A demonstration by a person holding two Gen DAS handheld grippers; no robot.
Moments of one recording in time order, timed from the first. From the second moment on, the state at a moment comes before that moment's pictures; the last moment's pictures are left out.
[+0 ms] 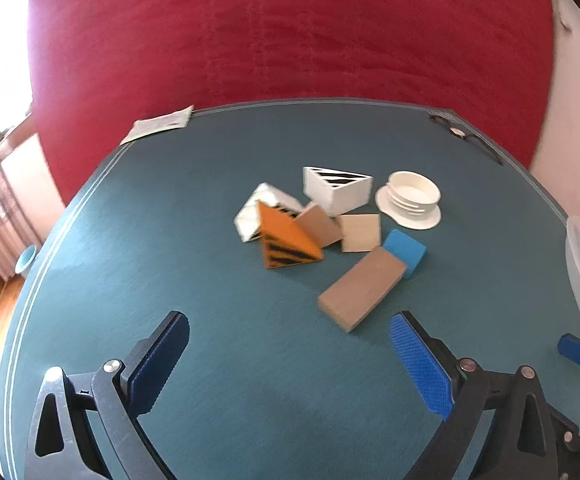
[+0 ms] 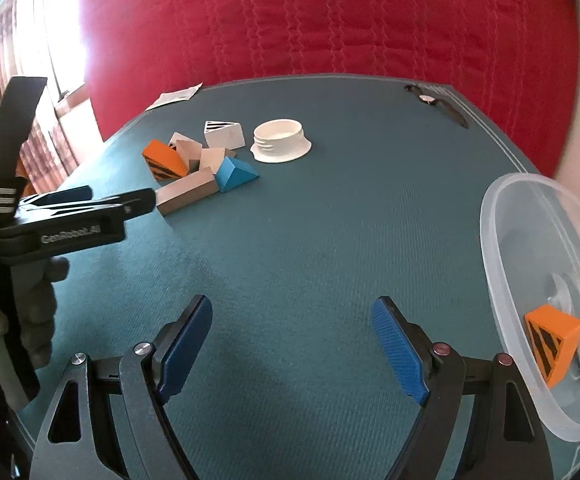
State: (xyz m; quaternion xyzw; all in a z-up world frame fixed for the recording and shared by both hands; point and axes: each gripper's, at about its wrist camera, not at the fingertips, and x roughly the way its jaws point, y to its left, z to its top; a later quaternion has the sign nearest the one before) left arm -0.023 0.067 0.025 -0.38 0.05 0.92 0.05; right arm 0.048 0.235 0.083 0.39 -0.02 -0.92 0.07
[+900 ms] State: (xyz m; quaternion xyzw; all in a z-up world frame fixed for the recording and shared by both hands) left arm -0.037 0.083 0.015 -0.41 0.06 0.90 0.13; right arm 0.018 0.225 0.083 0.41 -0.03 -0.91 0.07
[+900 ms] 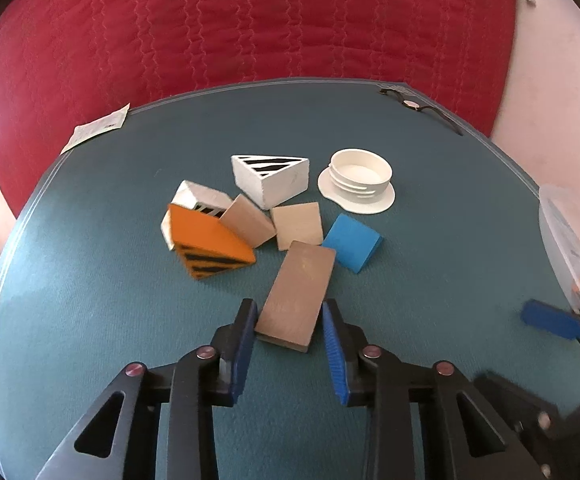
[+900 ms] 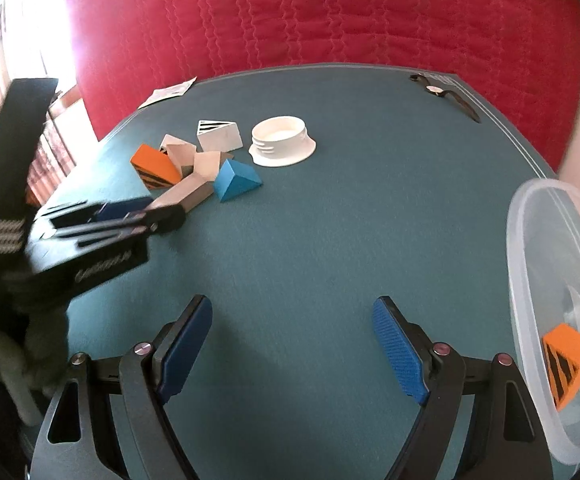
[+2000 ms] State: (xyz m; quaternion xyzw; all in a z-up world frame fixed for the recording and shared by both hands) left arm -0.013 0.045 0.012 -0.40 0.03 0.91 0.11; right arm -0.106 0.180 0.085 0.40 -0.04 -0.92 -0.01
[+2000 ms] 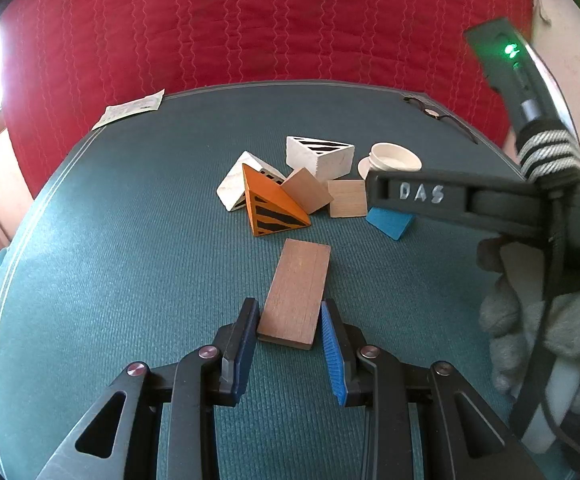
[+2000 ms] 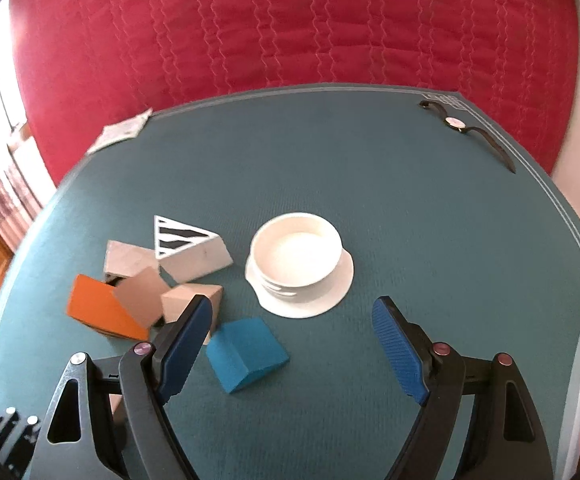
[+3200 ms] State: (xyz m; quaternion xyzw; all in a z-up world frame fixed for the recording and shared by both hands) left arm -0.020 0.042 0.011 -0.41 0.01 0.91 0.10; right arm -0.065 0.187 0.081 0.40 0.04 -0.91 0.03
